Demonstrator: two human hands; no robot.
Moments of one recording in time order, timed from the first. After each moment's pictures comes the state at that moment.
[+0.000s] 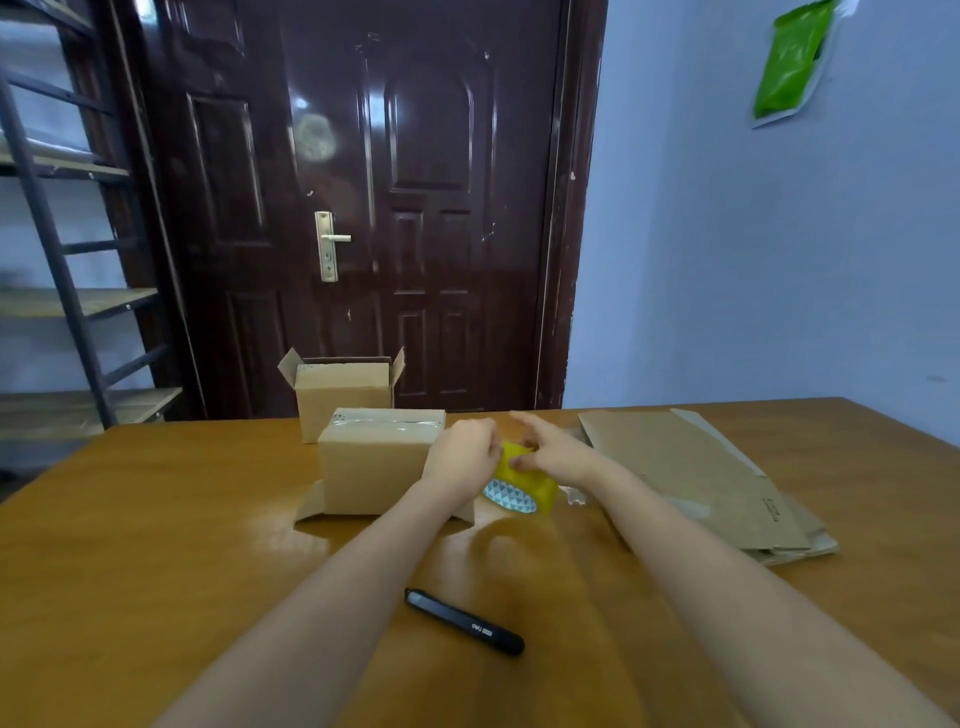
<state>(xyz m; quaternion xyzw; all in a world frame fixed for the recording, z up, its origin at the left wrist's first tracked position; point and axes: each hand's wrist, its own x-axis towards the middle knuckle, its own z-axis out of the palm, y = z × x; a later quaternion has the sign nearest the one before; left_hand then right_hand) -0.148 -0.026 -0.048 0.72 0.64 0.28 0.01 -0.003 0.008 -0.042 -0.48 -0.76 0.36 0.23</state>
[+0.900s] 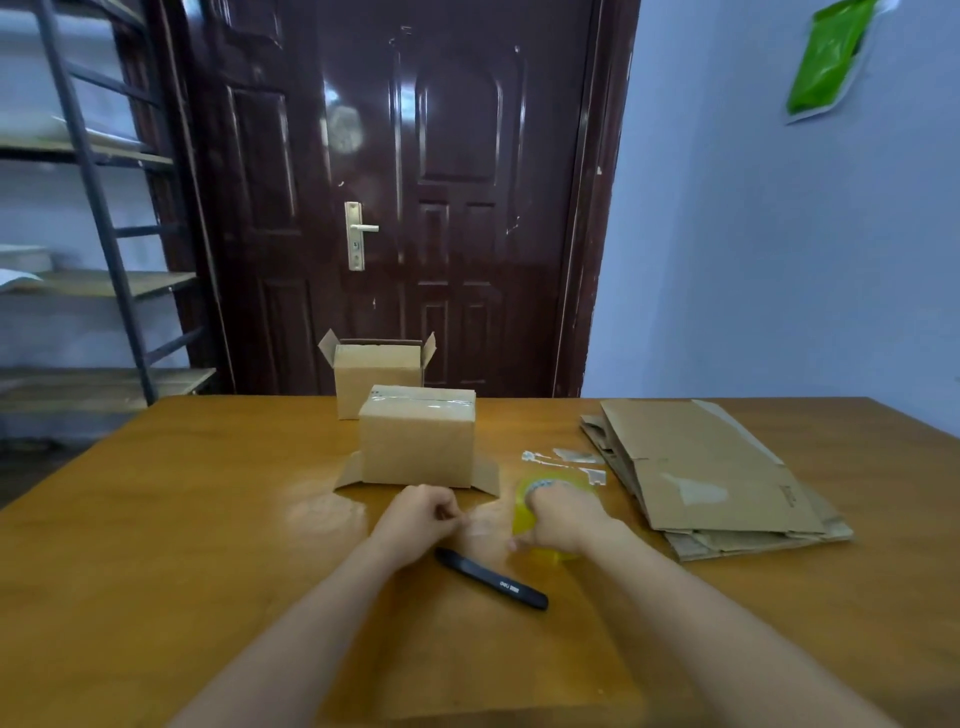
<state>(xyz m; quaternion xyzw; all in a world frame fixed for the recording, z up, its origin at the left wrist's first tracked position) -0.221 -0.097 -0.120 0.71 0.63 0.27 0.17 -0.025 -0.054 -0.091 -0.53 -0.85 0.04 -0.04</state>
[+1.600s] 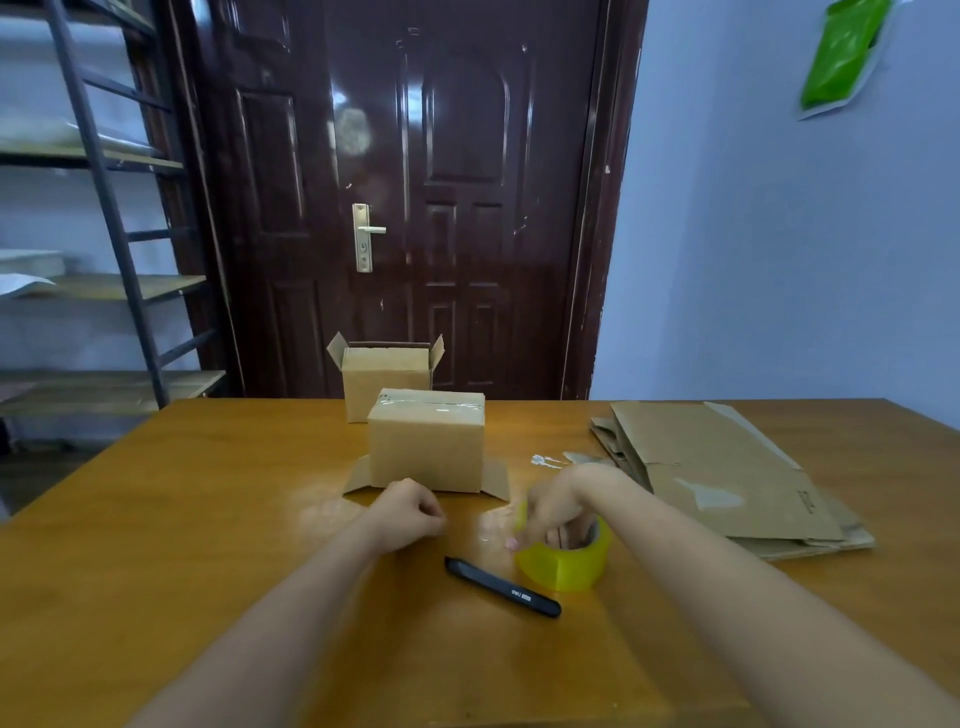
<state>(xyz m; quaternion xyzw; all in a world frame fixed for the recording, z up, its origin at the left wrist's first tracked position) -0.249 -0.091 -0.106 0.67 0.66 0.21 0.25 -0.046 -0.048 -0.041 -0.53 -0.76 0.31 -0.23</state>
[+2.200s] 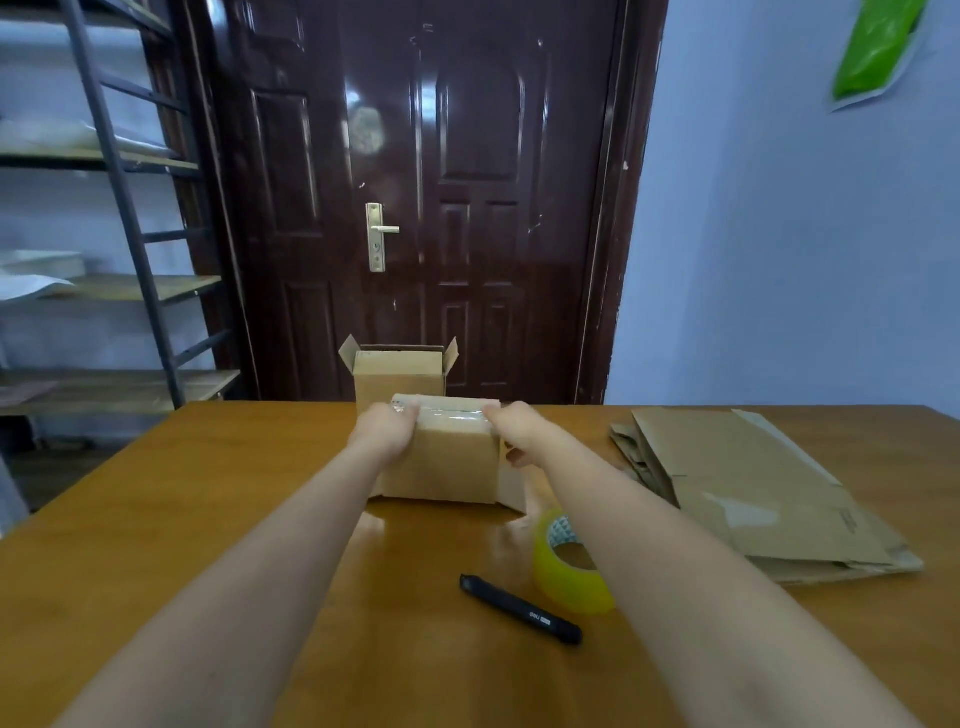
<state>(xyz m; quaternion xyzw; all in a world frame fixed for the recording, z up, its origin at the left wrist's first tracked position) -0.269 -0.048 -0.031 0.43 0.81 0.34 0.19 -0.115 -0.004 -0.021 -0.58 -0.66 0.42 0.23</state>
